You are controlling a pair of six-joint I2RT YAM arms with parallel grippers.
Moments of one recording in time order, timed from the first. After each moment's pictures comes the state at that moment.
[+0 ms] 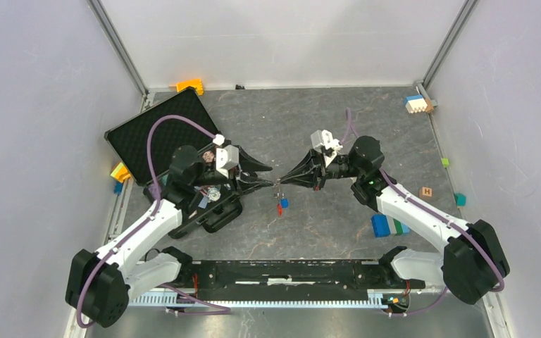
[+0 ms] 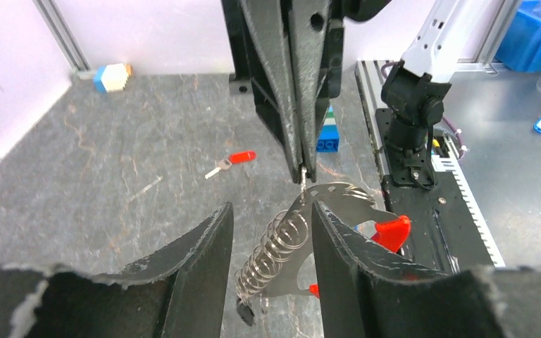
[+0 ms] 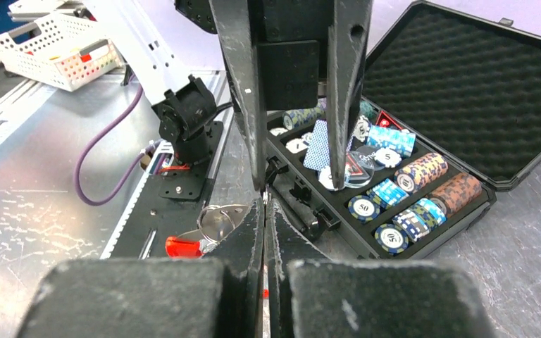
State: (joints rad) left arm -0.47 1.03 0.63 0.47 1.03 0.00; right arm 0.58 1.21 0.74 0.58 -1.09 0.11
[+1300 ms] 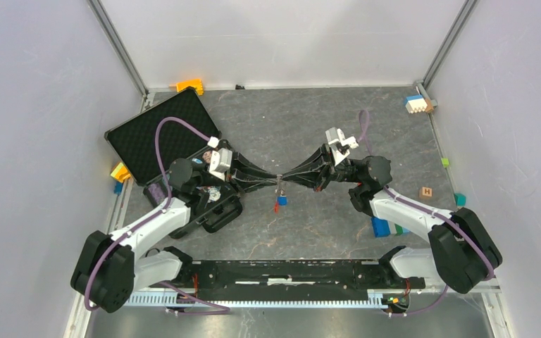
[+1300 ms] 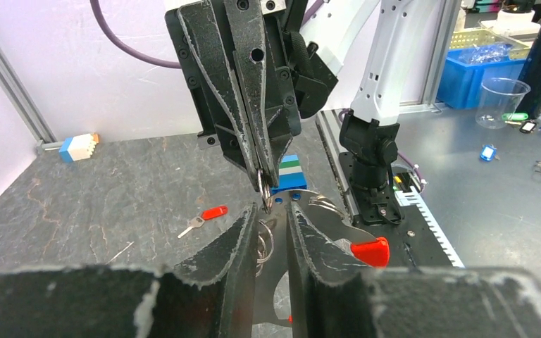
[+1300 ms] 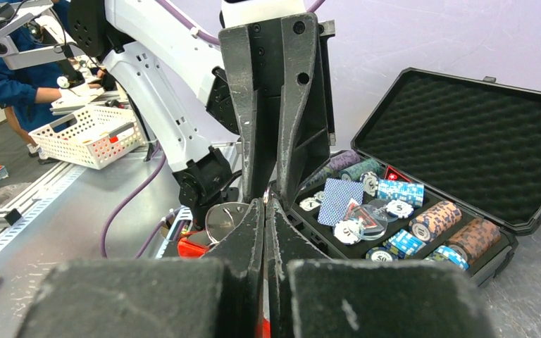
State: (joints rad) left arm -0.49 1.13 0.55 1.07 1.11 -0.33; right arm 0.57 1.29 0.58 1.25 -0.99 0.58
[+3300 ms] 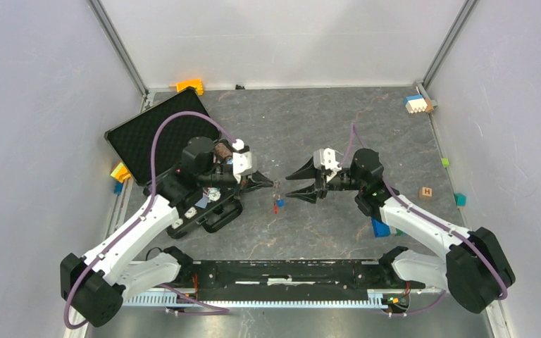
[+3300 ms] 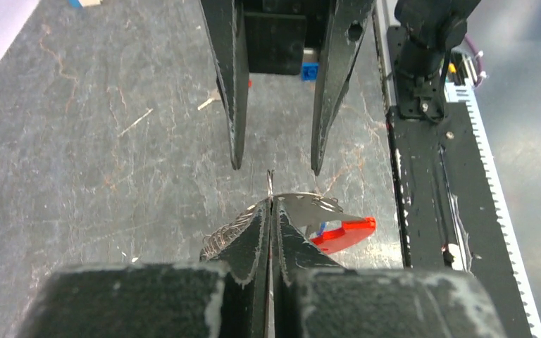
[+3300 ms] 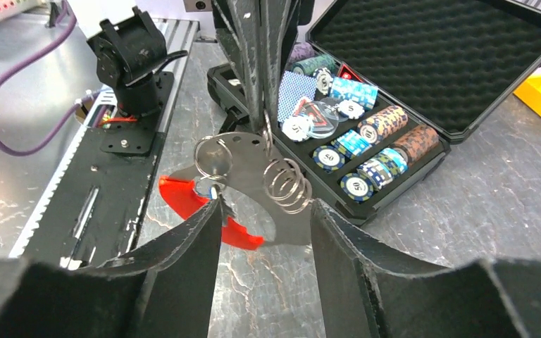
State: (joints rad) left arm -0.56 1.01 0.83 -0.13 0.89 0.35; right arm 0.57 1.15 0.57 0.58 -0.99 -0.09
